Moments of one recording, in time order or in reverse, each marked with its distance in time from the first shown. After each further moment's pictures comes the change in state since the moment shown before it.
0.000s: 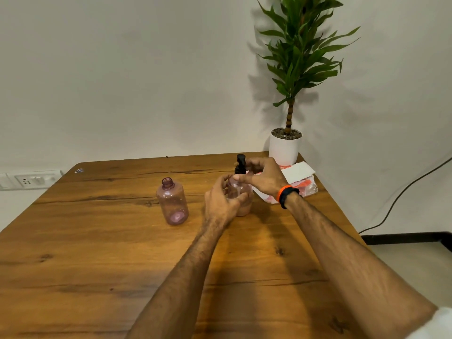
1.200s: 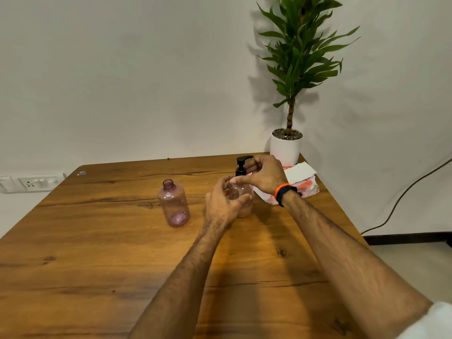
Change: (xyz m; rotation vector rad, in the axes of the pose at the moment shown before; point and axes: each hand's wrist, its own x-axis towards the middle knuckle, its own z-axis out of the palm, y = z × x) left_hand -0.006 0.008 -0.001 0.027 0.009 -0.010; right_hand 0.006 0.001 -0.002 -0.045 0.061 -0.031
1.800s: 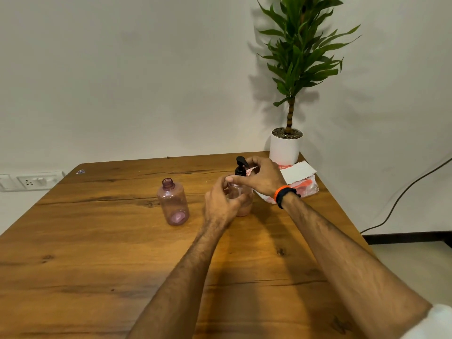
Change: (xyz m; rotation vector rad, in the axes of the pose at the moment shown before) left_hand 0.001 -0.004 0.001 0.038 0.002 0.029; right_hand -0.006 0.002 0.006 -0.055 -0.034 0.004
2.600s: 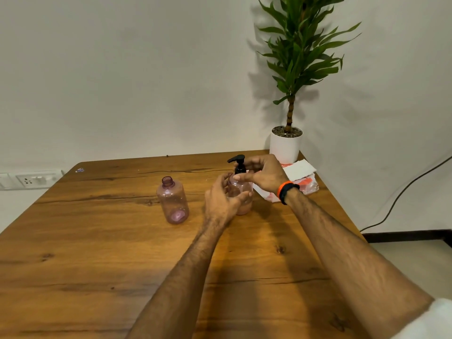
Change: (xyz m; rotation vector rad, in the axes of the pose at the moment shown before) left_hand 0.000 0.002 0.001 -0.057 -0.005 -0.034; right_hand 0.005 0.005 -0.008 0.168 -0.096 -0.009
